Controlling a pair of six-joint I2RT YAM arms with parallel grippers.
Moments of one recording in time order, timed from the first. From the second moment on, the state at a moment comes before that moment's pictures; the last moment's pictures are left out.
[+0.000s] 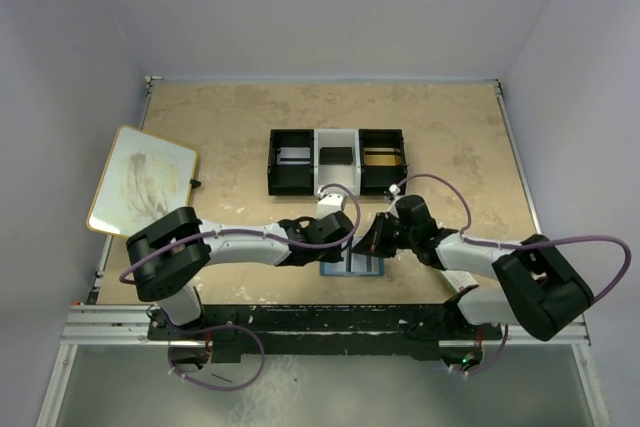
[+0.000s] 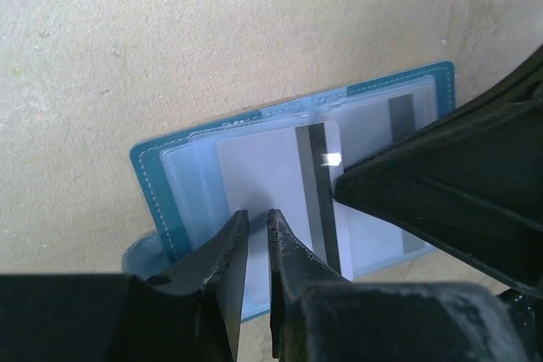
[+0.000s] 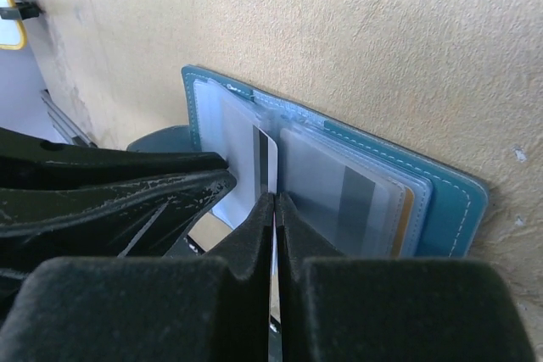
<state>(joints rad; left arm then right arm) -1.13 1.66 0.89 -0.18 -0.32 -0.88 0.54 1.32 0.33 0.22 -0.41 0.87</state>
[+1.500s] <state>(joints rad) -1.13 1.66 0.87 -0.18 -0.33 -0.89 0.54 1.30 0.21 0.42 -0.46 0.99</state>
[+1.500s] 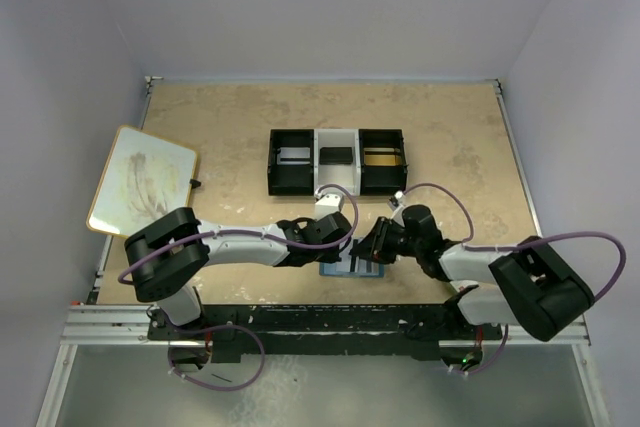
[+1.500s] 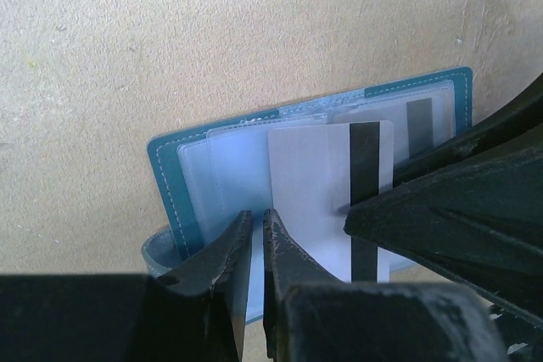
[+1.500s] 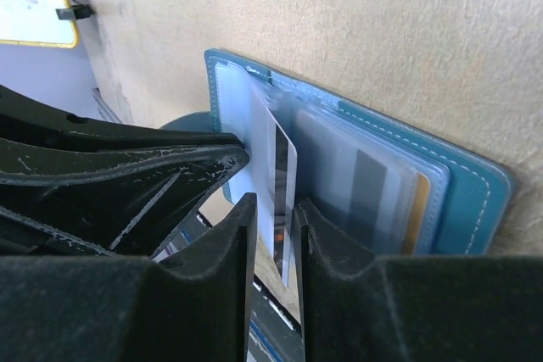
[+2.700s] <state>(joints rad) -1.13 1.58 0.84 -0.21 -0.35 -0.90 0.54 1.07 0.28 0.08 -0.36 0.86</state>
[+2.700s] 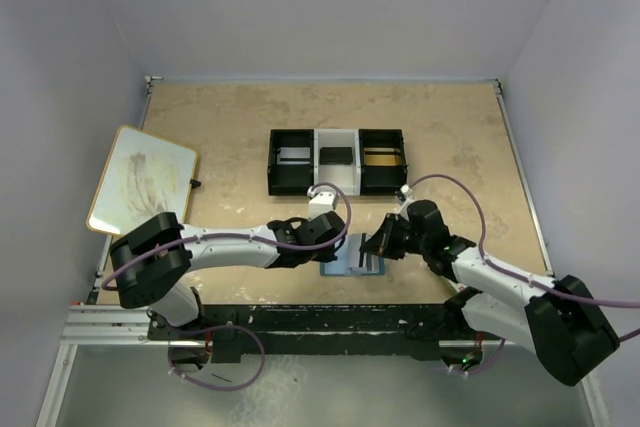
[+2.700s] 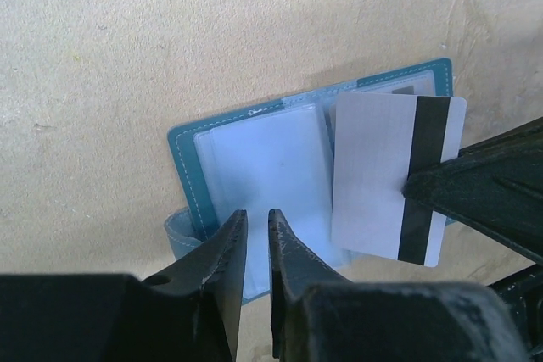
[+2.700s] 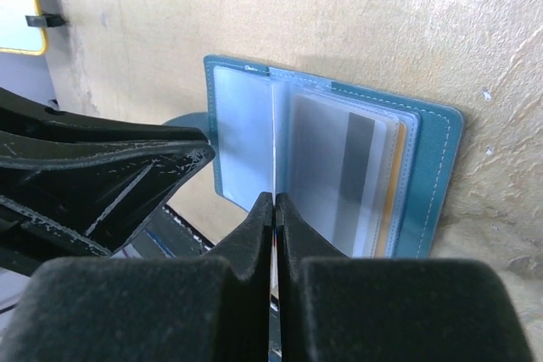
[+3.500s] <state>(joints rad) -1.08 1.40 0.82 -0.29 -0.44 -0.83 0.54 0.91 0.29 0.15 -0.28 0.84</state>
